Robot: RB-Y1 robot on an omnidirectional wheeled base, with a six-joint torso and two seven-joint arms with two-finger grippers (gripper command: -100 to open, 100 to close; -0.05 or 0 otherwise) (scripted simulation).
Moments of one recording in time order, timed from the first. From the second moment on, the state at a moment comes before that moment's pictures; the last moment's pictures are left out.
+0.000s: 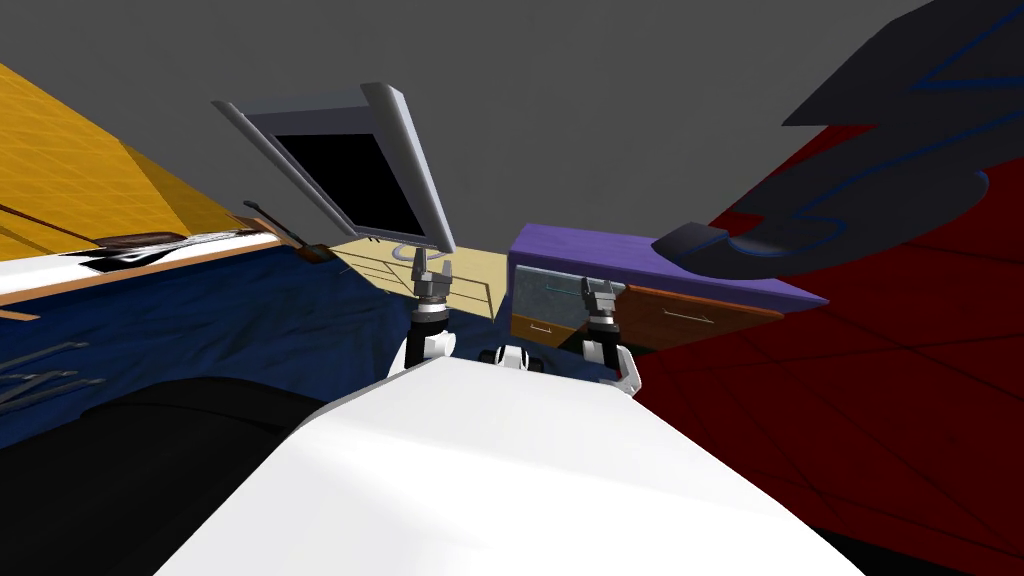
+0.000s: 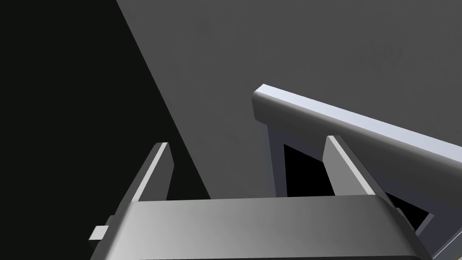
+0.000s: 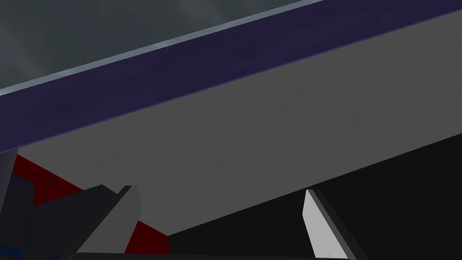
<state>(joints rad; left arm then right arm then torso) 0.48 0.02 0.00 -2.27 -0.01 -0.50 0.12 0.20 -0.17 -0.13 -1.83 0.23 -0.53 0.90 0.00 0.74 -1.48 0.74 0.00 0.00</state>
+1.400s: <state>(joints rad) 0.48 0.02 0.00 -2.27 -0.01 -0.50 0.12 0.13 -0.16 -0.20 -1.69 0.37 -0.53 1.28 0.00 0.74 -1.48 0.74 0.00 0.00</state>
